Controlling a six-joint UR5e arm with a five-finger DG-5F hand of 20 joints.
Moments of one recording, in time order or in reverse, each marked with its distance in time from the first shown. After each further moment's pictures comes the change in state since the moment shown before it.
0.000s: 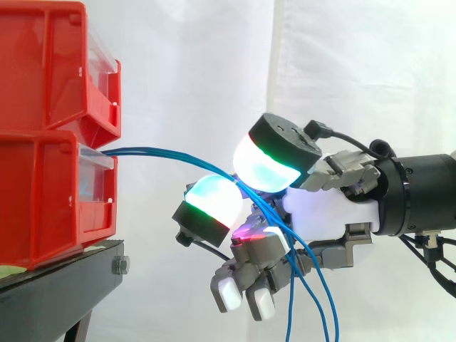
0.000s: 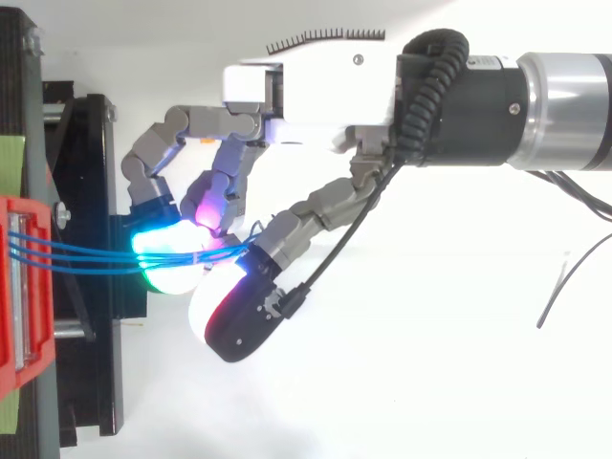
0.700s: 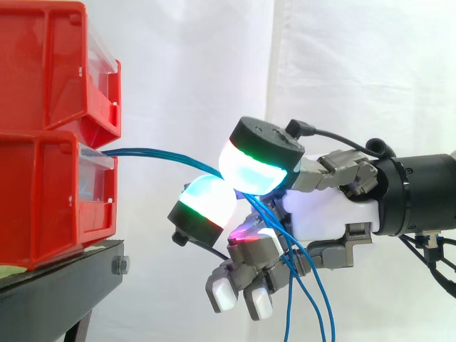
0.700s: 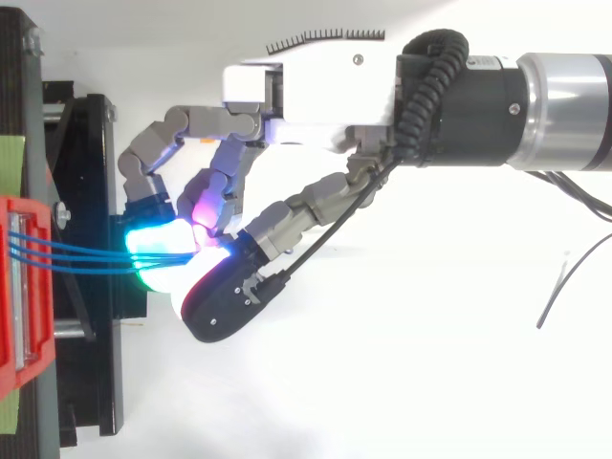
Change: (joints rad) arm 0.000 0.000 0.000 0.000 -0.001 0.005
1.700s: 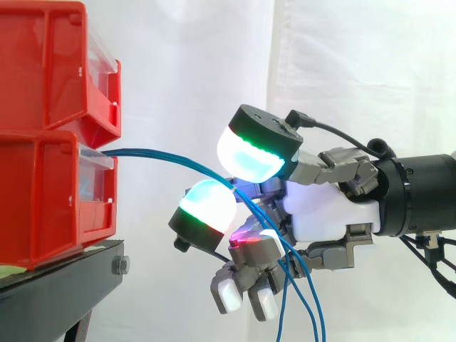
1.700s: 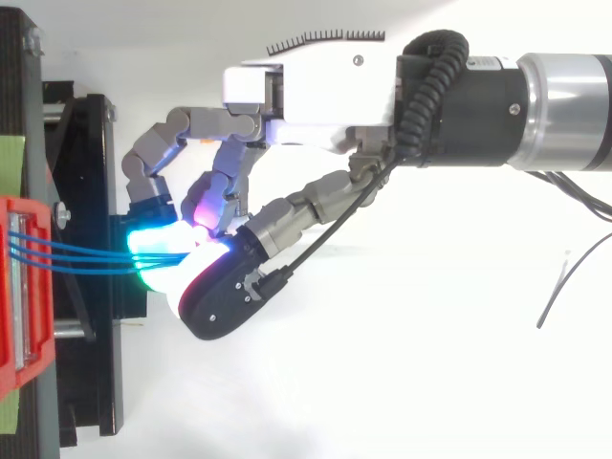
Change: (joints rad) arm 0.000 0.000 0.000 -0.004 0.000 0.000
